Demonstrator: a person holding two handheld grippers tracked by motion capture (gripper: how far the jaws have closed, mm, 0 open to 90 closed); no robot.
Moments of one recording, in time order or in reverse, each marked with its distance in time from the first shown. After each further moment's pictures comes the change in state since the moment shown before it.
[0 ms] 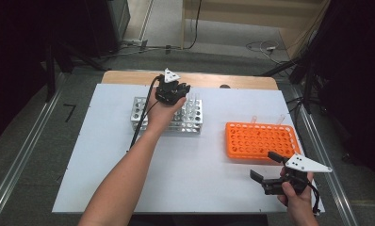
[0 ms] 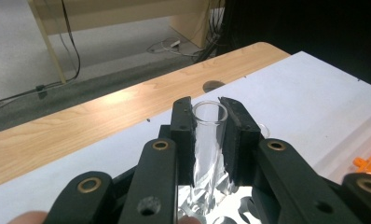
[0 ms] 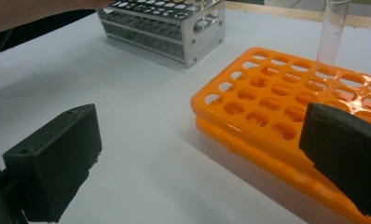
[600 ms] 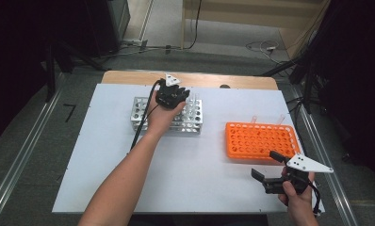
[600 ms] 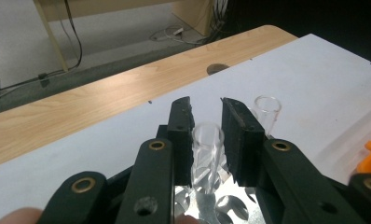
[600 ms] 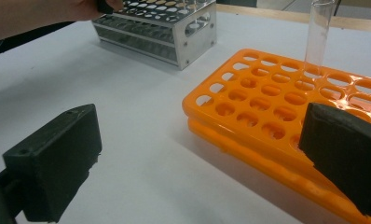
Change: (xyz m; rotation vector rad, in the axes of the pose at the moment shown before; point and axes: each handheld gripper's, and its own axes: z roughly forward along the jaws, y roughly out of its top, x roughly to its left) left arm 0.001 -0.012 0.004 0.048 0.010 -0.001; right arm -0.002 -0.001 -0.001 -0.011 -0.024 0.006
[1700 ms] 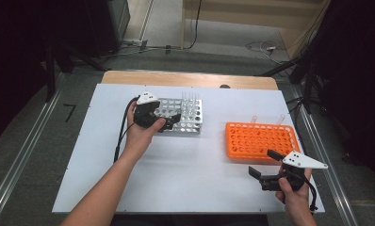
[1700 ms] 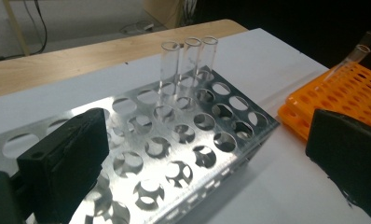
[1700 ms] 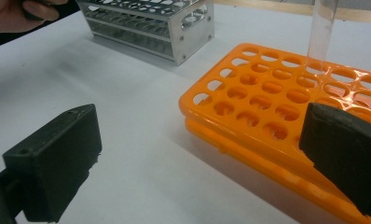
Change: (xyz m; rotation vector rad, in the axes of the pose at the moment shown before) left arm 0.004 -0.045 -0.088 -0.007 -0.145 -0.069; right arm 0.000 0.003 0.010 0.034 -0.013 0.013
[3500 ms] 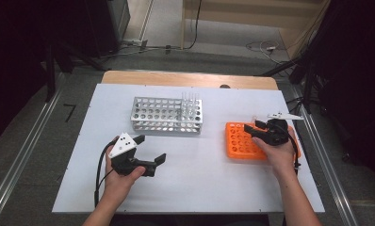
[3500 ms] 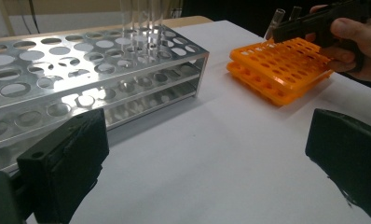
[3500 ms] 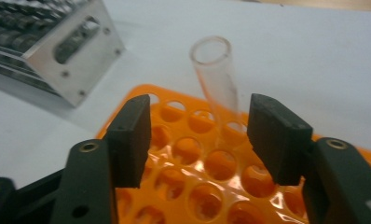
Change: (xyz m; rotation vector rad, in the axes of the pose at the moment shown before) left arm -0.045 -0.079 -0.086 -0.072 -0.026 0.041; right arm -0.068 0.060 0.088 0.148 -0.193 0.138
